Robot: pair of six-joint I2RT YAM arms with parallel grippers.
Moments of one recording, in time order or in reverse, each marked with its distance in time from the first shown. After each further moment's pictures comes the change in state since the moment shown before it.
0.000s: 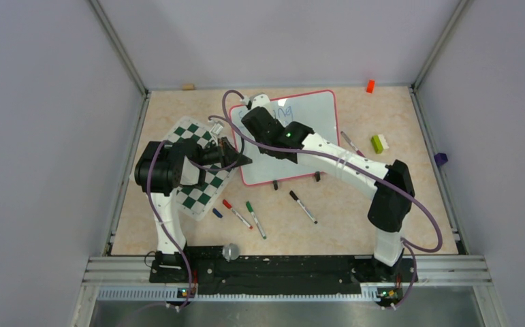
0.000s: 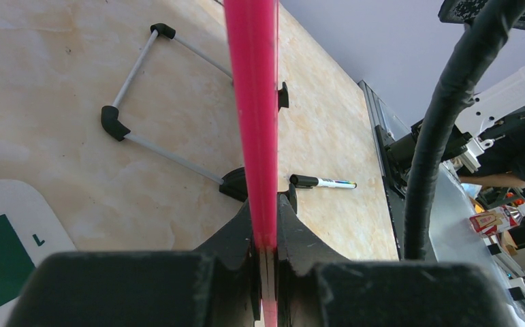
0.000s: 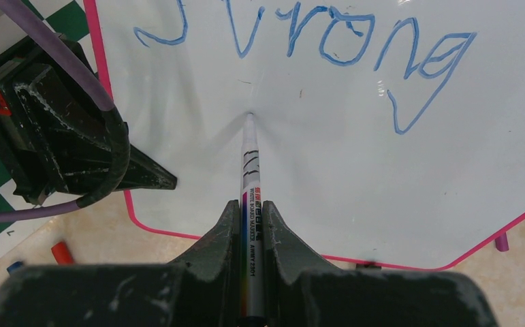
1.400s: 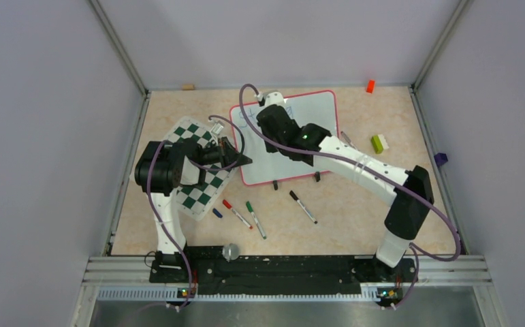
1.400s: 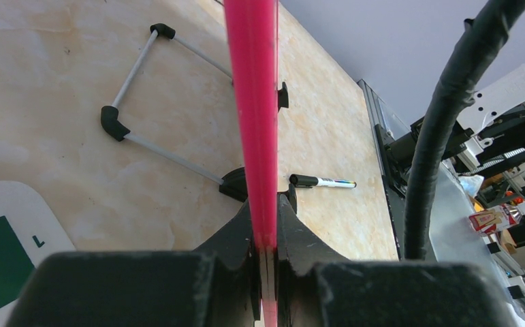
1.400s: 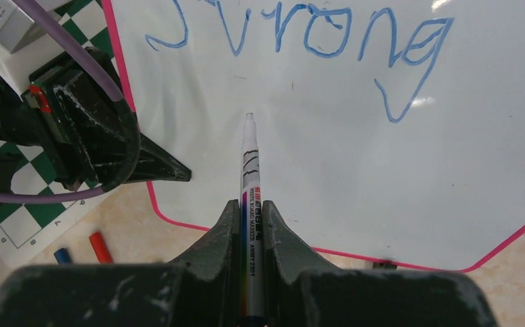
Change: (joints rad) left arm -0.001 0.000 0.005 -0.005 0.004 0.000; right arm -0.039 -0.151 -0.145 0.098 -0.092 0.049
